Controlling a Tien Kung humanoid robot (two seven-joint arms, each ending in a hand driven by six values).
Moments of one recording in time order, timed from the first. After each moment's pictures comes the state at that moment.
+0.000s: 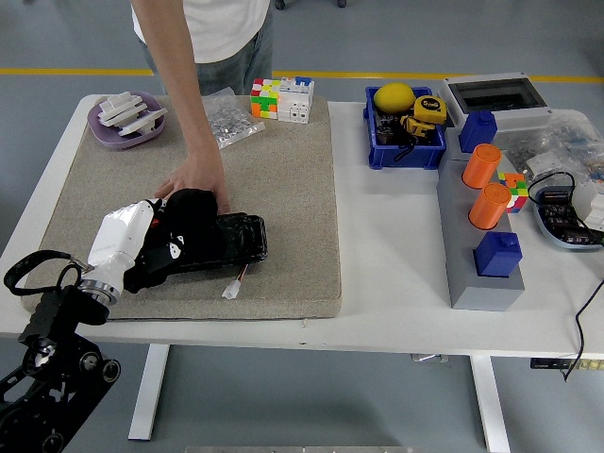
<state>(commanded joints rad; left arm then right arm) -0.10 0.23 -1.17 -1.34 2.15 0.32 0.17 -0.05 -0.13 2.08 0.18 -0.92 -0.15 0.02</state>
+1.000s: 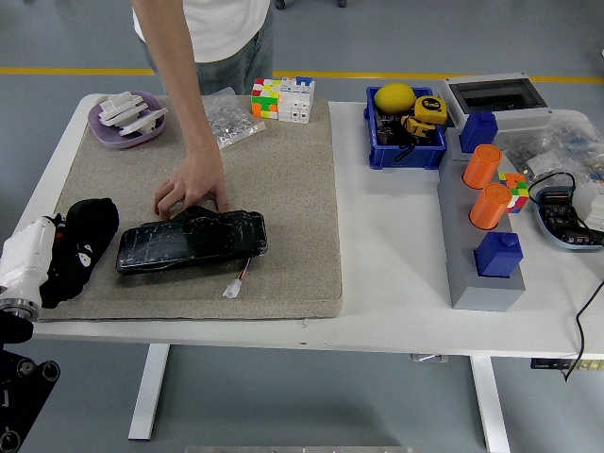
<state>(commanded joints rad) -0.04 0.23 -1.42 -1.15 2.12 0.40 0.07 -0.05 -0.13 2.12 0.18 -0.94 -0.15 0.03</state>
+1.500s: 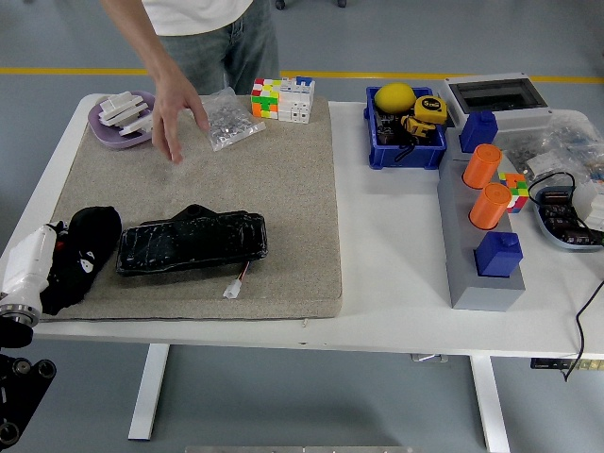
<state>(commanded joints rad) -0.06 0.23 -1.41 -1.06 2.01 0.40 -0.05 -0.06 -0.13 2.12 0.18 -0.95 -0.16 0.03</state>
